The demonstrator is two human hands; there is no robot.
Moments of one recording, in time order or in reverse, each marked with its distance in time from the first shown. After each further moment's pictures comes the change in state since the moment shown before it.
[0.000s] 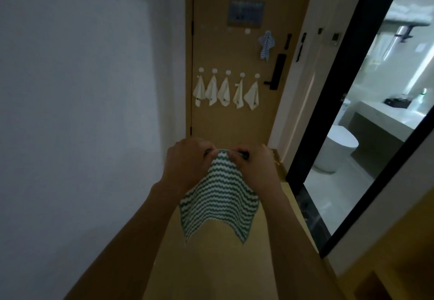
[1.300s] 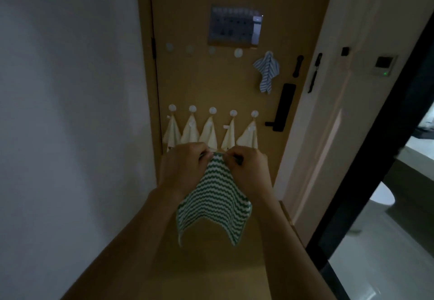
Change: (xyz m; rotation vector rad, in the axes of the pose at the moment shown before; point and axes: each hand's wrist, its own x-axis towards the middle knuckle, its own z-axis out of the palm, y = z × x) left_hand 0.611 -0.226 0.298 -0.014 0.115 0.049; right_hand 0.579 0.354 0.168 -0.077 0.103 0.077
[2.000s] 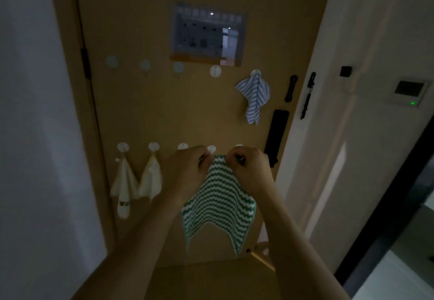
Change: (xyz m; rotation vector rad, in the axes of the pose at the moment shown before) left_hand 0.299 -0.097 0.218 -0.239 -0.057 0.064; right_hand 0.302 0.189 0.090 -0.047 0.065 0.087
